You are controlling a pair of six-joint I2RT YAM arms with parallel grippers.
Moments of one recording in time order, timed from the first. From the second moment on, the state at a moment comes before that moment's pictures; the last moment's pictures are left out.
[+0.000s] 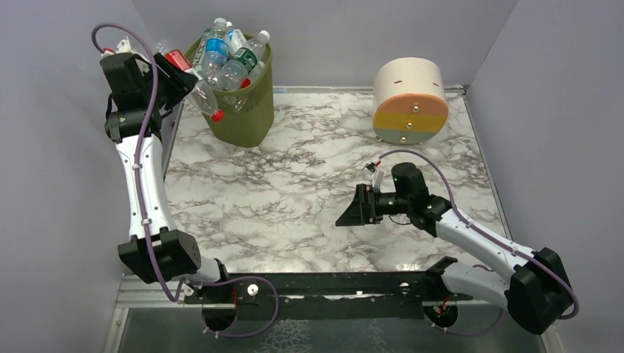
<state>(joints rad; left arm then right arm) 0.30 1.41 1.64 -0.61 0.36 -0.56 0.58 1.06 0.57 -0.10 -0.75 0.70</state>
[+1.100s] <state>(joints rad) 0.27 1.61 1.74 -0.07 0.20 -0.31 0.58 1.07 0.63 -0.26 -0.71 0.63</state>
